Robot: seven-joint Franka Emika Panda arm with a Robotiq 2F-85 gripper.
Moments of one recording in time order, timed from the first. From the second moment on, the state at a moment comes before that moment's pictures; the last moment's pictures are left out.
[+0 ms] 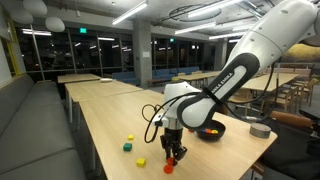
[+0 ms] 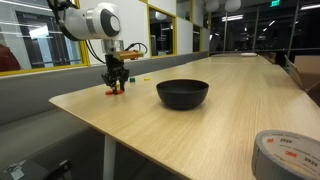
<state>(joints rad) 0.15 0.16 0.20 -2.28 -0.05 2.49 -1.10</state>
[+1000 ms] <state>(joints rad) 0.09 -0.16 0.07 -2.32 -0.07 2.31 -1.02</state>
